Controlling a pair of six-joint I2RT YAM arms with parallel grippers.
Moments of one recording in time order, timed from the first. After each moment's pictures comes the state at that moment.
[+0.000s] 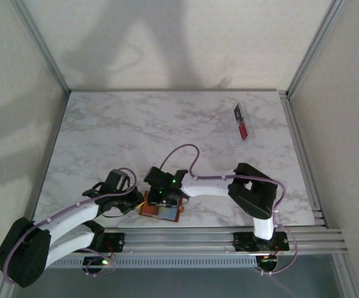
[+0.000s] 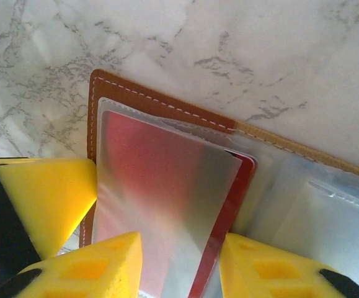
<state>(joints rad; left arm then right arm) -0.45 1.00 0.26 -0.29 0.39 -1.08 1.20 1.89 1.18 -0.42 -0.16 1.13</state>
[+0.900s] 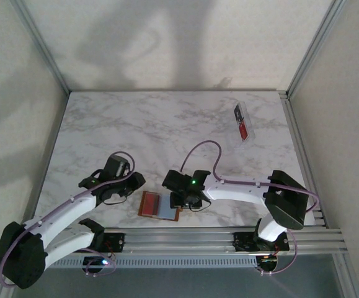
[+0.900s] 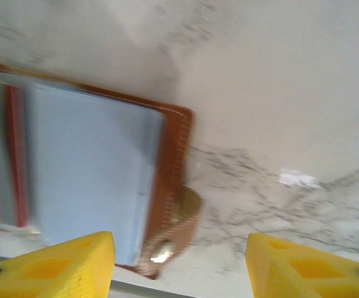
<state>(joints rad) -0.45 1.00 0.49 -0.43 0.20 -1.05 1.19 1.61 1.02 -0.75 0.02 1.09</state>
